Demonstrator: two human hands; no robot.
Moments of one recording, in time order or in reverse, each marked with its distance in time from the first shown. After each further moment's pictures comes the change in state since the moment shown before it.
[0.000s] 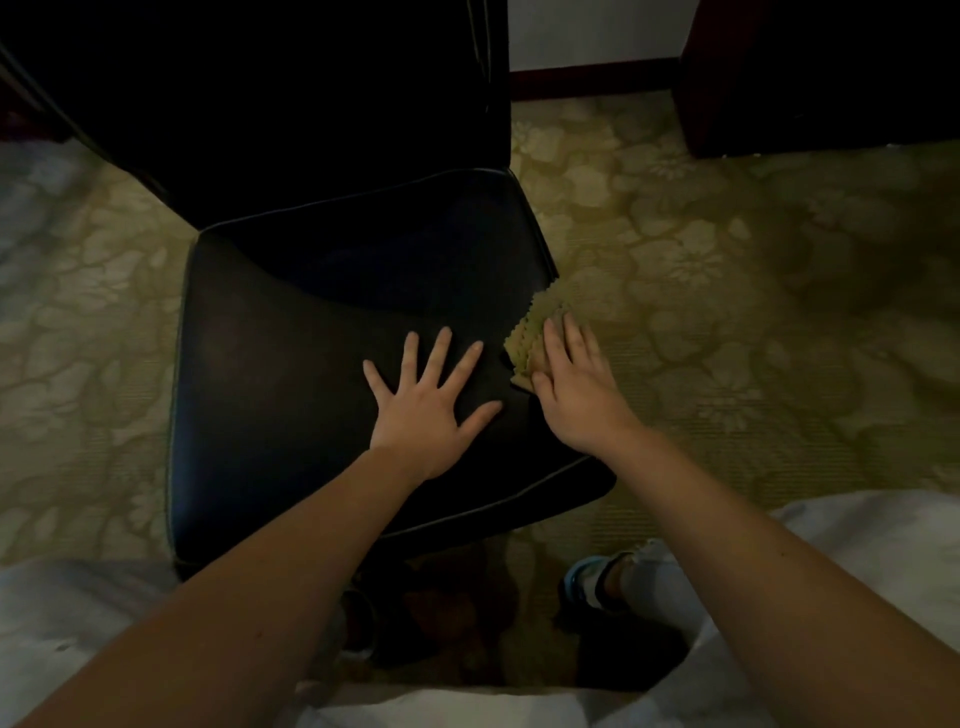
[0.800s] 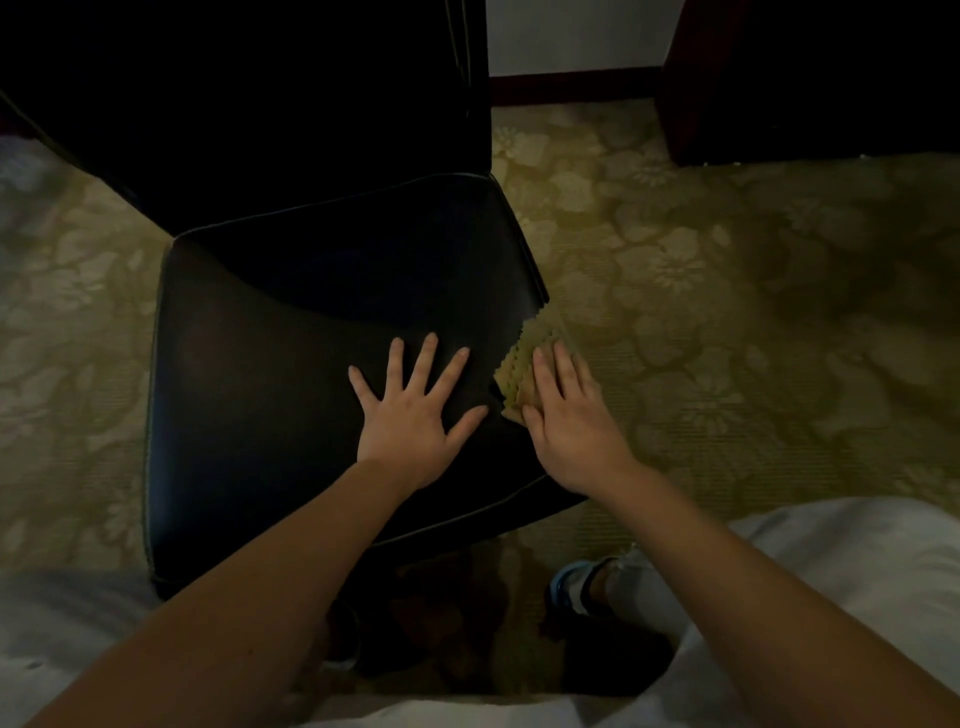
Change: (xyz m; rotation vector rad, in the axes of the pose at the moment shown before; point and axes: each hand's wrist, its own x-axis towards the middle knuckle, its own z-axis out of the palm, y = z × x) left_hand 0.001 0.003 0.006 0.010 0.062 -0.008; right_hand -0.025 0.011 0.011 -0.103 0.024 -0.052
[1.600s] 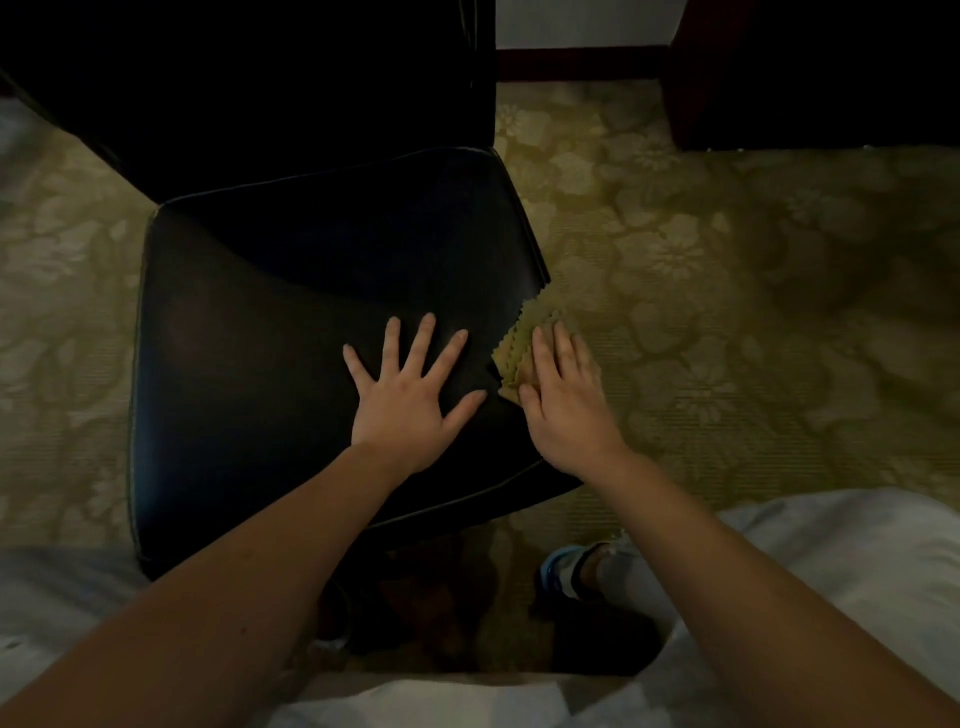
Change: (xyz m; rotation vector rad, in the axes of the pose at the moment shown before) left_hand 0.001 -0.001 0.006 0.006 0.037 0.009; right_hand 0.005 -0.004 0.005 0.069 0.033 0.050
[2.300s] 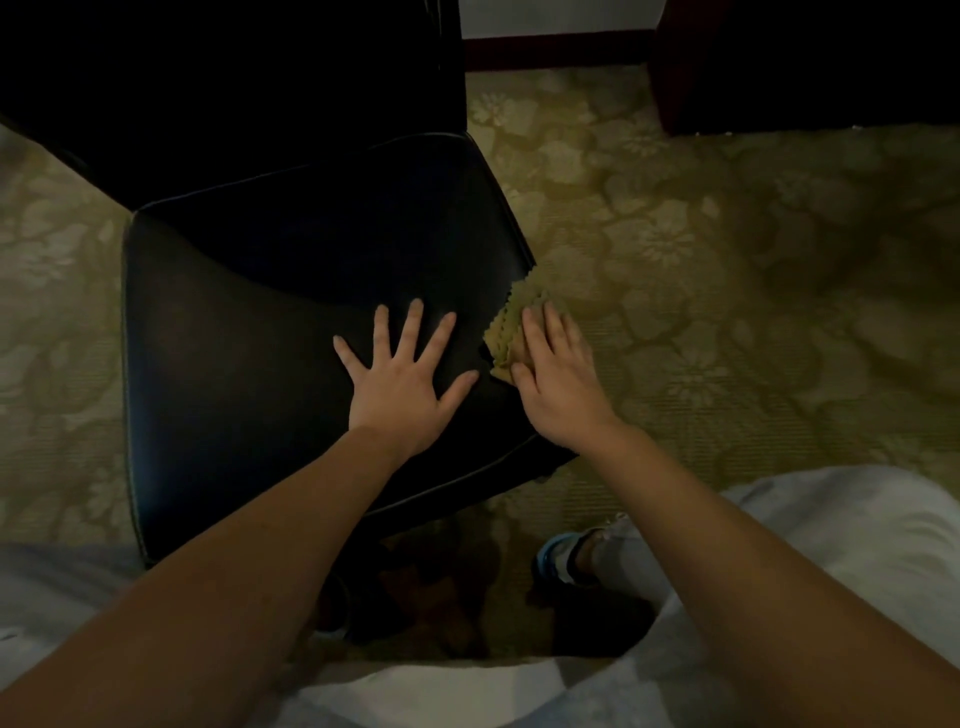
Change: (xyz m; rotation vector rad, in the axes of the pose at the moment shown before) left_hand 0.004 0.009 0.001 0.011 0.023 -0.037; right_hand 0.005 0.006 -0.009 0.058 -0.004 -0.005
